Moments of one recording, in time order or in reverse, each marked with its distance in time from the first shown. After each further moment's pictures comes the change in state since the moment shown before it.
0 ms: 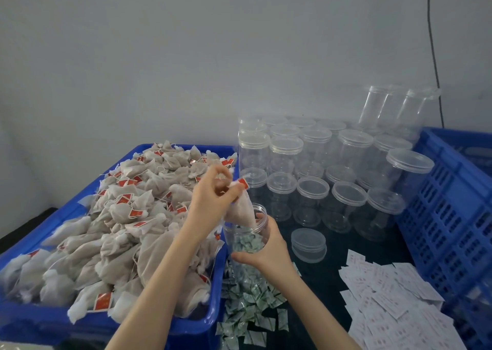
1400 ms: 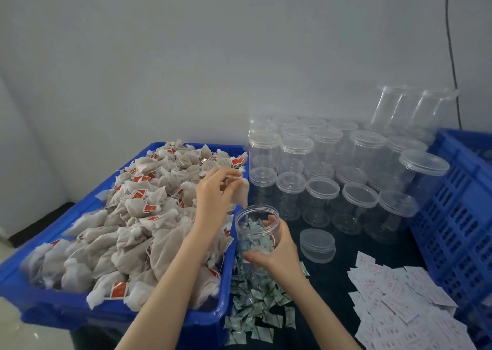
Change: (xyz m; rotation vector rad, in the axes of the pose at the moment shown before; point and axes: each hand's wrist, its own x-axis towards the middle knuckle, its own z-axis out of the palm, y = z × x) left_hand 0.001 -0.014 -0.001 0.309 0.203 0.201; right_hand -0.002 0.013 0.000 -0.016 0.036 -0.011
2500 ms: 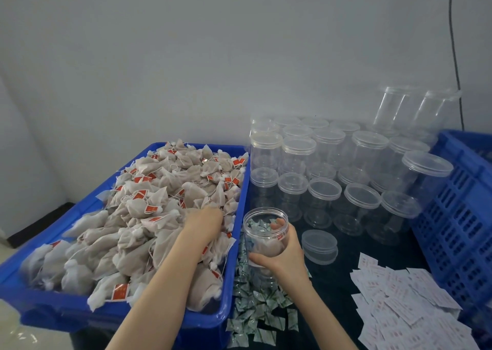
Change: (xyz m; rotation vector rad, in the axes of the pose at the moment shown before) left_hand -0.008 -0.052 -0.004 1.003 -0.903 -0.197; right_hand -0.001 0.014 -0.002 0.053 0.070 -0.002
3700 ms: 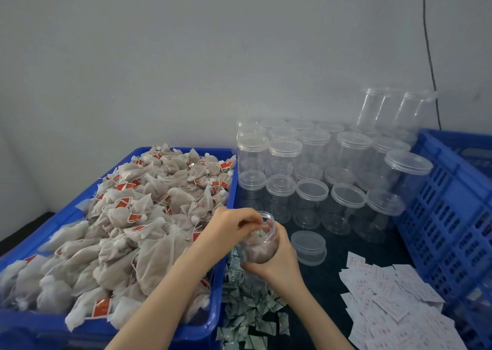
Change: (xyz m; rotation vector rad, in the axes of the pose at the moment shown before) left_hand -0.033 0.048 -0.018 -0.817 0.546 0.599; right_hand -0.005 -0.013 -0.007 -0.073 -0.016 -0.040
